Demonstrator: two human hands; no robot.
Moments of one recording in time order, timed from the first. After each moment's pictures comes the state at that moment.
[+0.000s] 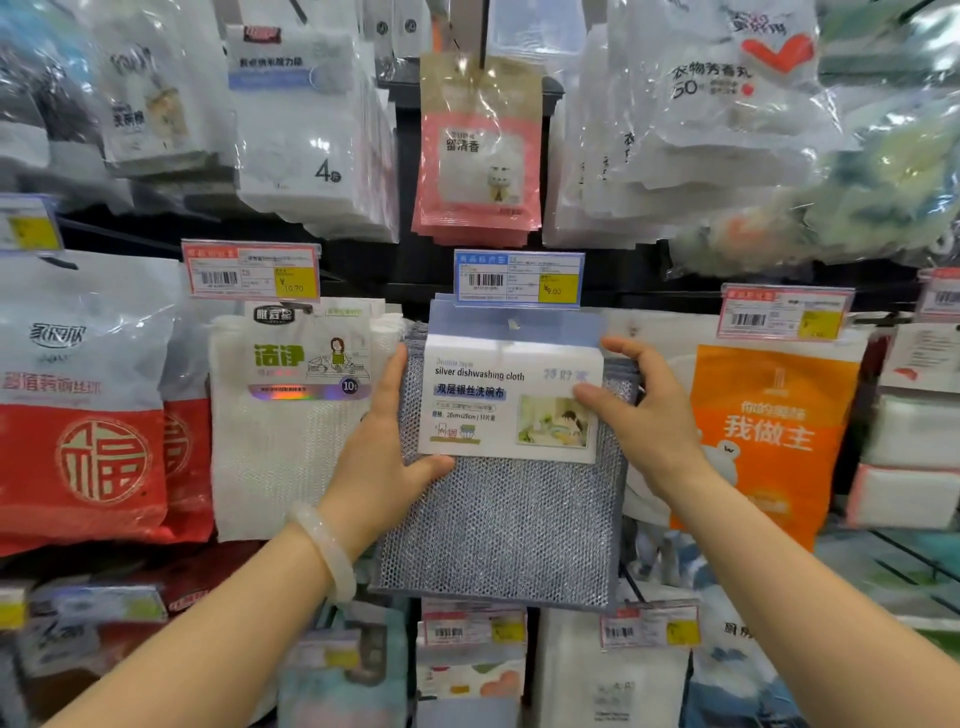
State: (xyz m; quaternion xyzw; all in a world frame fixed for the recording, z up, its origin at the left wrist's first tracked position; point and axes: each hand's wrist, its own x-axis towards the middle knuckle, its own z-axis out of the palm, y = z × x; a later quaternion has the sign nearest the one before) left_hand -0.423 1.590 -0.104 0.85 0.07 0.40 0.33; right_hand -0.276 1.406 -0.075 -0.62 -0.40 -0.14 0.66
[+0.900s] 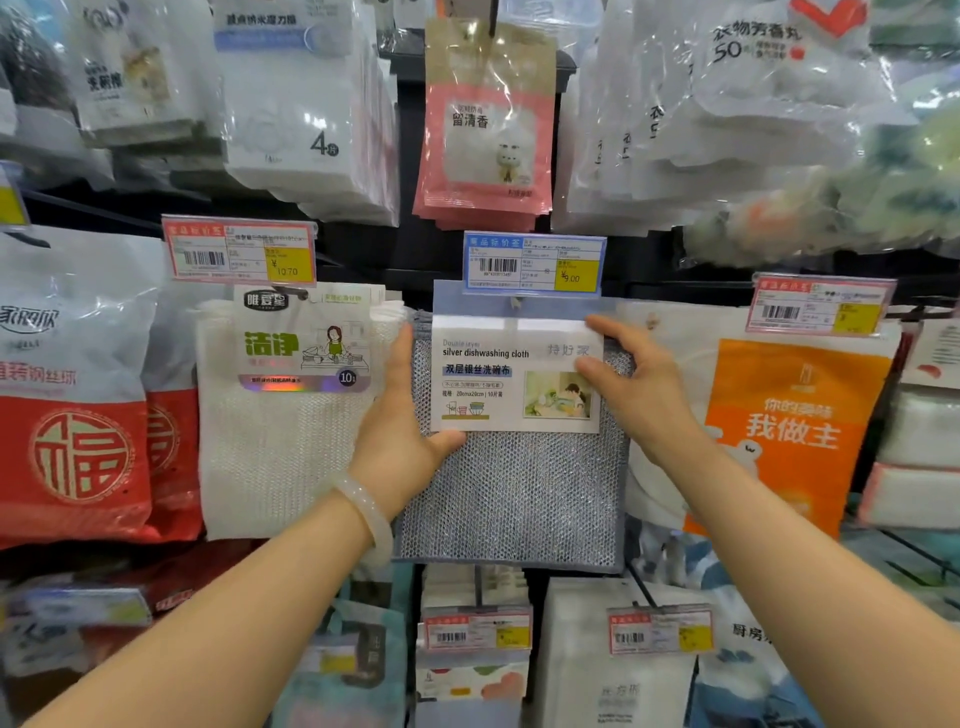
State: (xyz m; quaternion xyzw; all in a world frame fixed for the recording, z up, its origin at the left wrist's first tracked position) left_hand -0.386 1.603 -0.105 0.83 0.11 0.42 0.35; right_hand -0.251 1.433 -0.063 -0.71 -0.36 -0.15 0.59
